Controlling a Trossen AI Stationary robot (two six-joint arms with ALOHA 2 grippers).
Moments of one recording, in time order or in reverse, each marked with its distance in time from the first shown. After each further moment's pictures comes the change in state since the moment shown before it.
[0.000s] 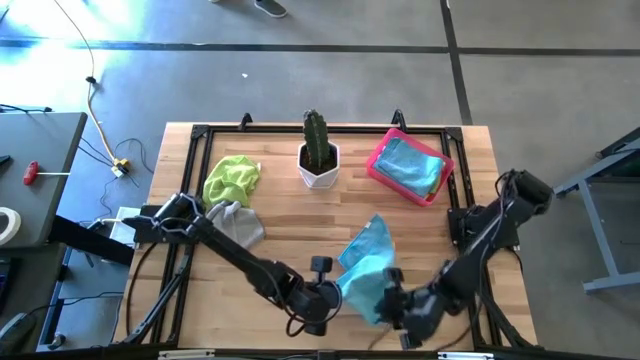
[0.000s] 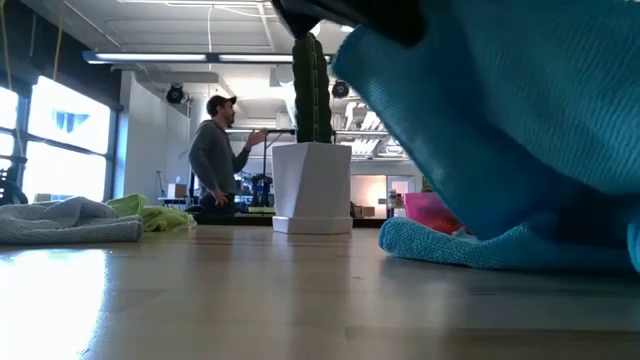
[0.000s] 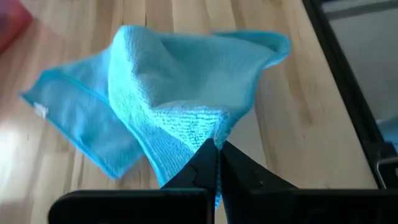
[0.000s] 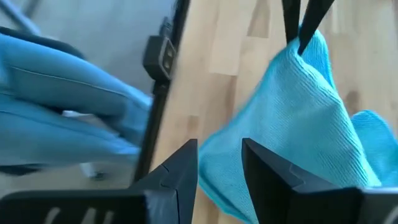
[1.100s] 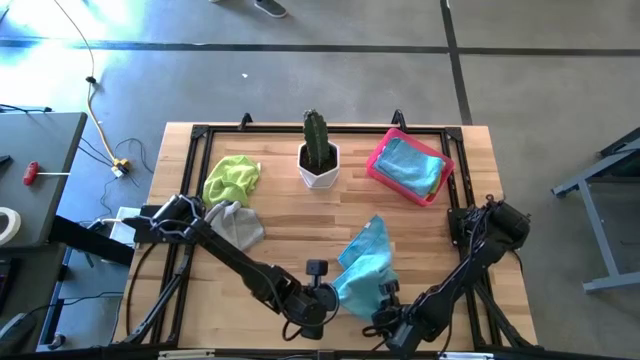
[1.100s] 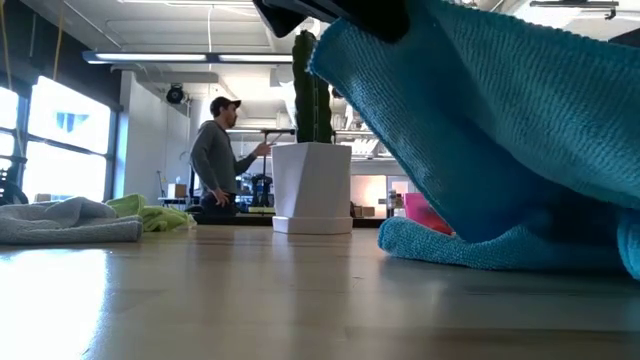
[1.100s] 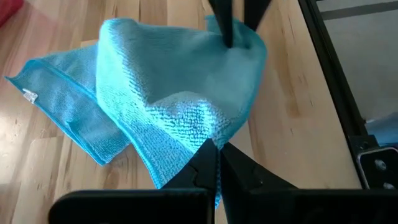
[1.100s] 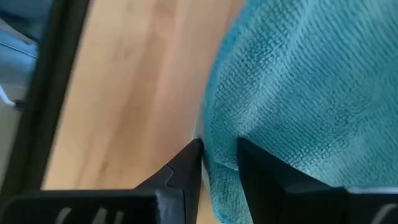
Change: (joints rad) left arm -0.029 0.000 0.000 -0.032 -0.003 -0.070; right arm 0.043 0.313 0.000 -0.065 -0.007 0.000
